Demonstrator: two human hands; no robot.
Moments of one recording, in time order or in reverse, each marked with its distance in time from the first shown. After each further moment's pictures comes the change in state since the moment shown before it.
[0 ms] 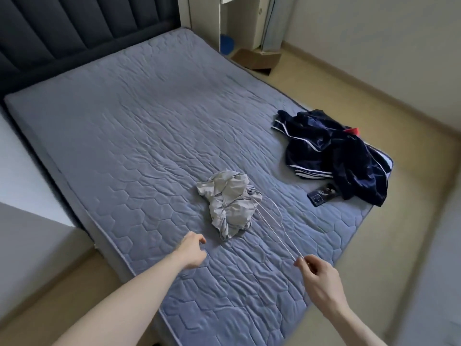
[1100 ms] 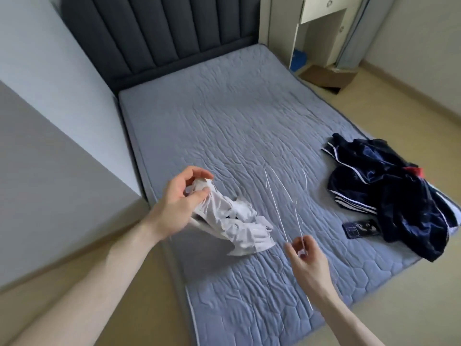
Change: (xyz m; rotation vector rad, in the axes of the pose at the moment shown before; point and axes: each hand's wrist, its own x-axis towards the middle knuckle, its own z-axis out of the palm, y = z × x) left_hand -0.201 0.110 -0.151 -0.829 0.602 0.450; right_hand 0.040 -0.071 -0.044 0.219 -0.222 -0.297
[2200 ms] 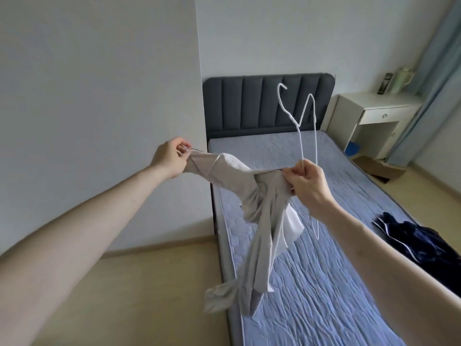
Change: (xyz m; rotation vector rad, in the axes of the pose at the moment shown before) left_hand -0.244 0.099 -0.355 0.663 0.658 -0.050; right_hand -0.223 -0.361 0.120 0.233 -0.237 -0.579
